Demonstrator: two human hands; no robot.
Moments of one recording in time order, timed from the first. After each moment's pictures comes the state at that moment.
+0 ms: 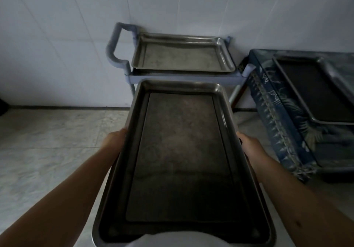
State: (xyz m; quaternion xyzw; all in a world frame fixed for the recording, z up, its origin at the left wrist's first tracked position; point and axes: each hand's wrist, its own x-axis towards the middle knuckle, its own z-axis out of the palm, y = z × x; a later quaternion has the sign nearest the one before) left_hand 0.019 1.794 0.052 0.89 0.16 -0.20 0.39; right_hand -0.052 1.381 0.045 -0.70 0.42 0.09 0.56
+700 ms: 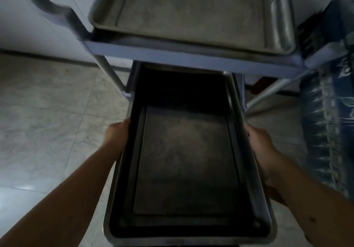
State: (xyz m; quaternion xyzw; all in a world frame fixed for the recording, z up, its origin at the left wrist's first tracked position) left_hand 0.209 1.661 -0.123 0.82 0.36 -0.18 0.40; right_hand 0.195 1.261 -0.137 -0.75 0.43 0.17 0.47
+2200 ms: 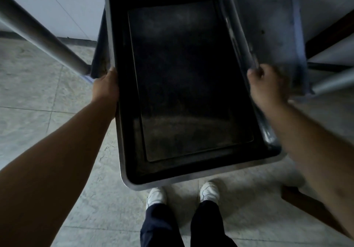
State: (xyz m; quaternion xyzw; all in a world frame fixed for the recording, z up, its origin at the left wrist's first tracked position) left_hand 0.396 1.678 -0.363 0.71 0.38 -0.11 0.58; right_hand 0.383 1.299 -0.368 -0.94 0.26 0.02 0.20
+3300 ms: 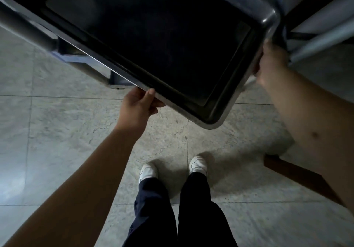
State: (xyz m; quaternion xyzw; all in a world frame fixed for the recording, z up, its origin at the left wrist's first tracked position) left_hand 0.281 1.578 -0.377 0.64 0.18 -0.19 0.72; right_hand 0.383 1.228 -0.382 -0.64 0.49 -0.03 0.59
